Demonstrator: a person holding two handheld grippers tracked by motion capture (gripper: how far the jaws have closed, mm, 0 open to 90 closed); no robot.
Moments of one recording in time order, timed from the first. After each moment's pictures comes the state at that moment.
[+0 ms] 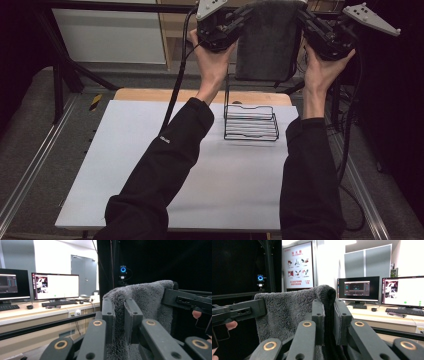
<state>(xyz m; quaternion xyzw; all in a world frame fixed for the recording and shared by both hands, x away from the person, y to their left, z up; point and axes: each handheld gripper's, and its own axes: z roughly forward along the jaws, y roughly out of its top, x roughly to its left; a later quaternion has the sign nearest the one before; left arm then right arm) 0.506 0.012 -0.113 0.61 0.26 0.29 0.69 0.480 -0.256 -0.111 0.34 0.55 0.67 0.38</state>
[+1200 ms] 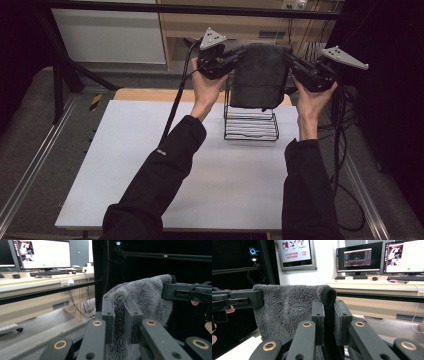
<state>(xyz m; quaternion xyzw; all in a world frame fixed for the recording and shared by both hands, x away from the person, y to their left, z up) 0.516 0.015 -0.187 0.69 0.27 0.23 0.63 0.484 -0.267 -0.198 0.39 0.60 0.62 0.33</state>
